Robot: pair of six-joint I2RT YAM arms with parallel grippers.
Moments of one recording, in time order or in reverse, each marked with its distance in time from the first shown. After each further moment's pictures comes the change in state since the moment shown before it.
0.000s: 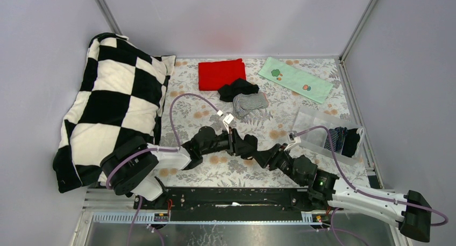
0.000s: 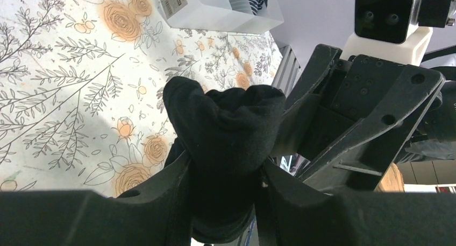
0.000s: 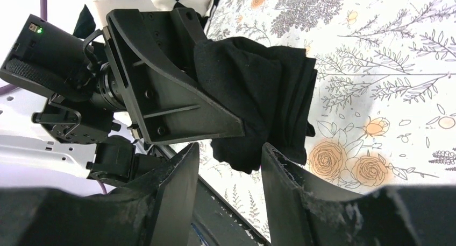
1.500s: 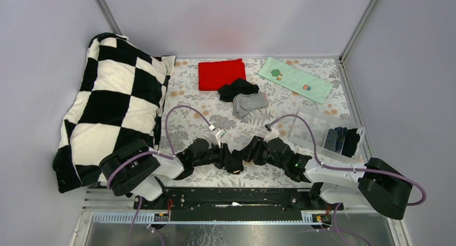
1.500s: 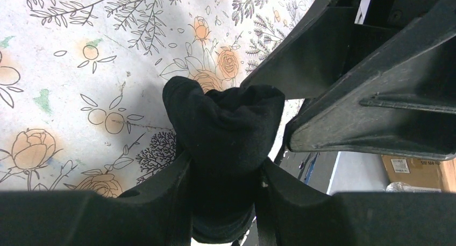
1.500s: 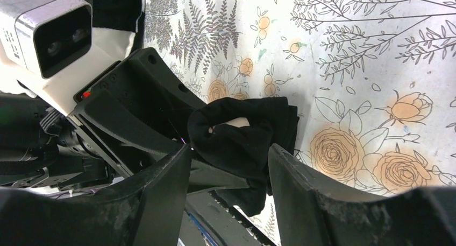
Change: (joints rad) left arm -0.008 -0.009 -0.220 -0.005 -0.034 0.079; right arm -0.147 0.629 0.201 0.111 -0.291 0.150
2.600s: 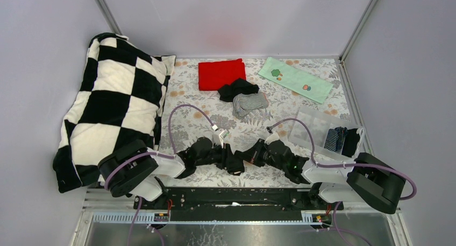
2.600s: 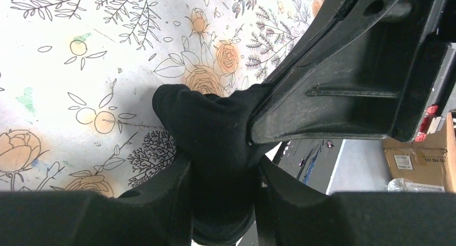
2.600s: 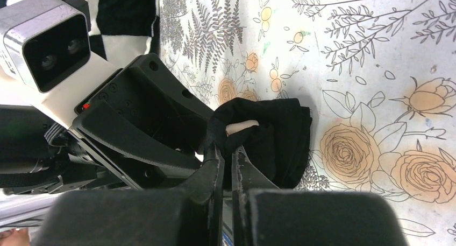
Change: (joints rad) left arm -0.014 -0.016 0.043 -0.109 -0.006 0.012; right arm -0.018 0.100 -0.057 0.189 -0.044 0.106
